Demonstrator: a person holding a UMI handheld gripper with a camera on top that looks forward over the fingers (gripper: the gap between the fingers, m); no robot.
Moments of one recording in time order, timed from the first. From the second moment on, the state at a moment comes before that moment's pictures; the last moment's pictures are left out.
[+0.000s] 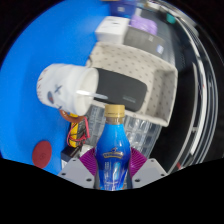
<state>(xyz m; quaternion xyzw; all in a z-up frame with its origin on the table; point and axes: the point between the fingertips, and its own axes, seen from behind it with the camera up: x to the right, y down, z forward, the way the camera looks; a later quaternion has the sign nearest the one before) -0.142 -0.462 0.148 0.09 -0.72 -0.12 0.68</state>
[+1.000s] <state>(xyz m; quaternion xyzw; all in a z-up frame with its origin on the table) -0.133 -0.402 0.099 -0.50 -0.58 0.46 0.45</state>
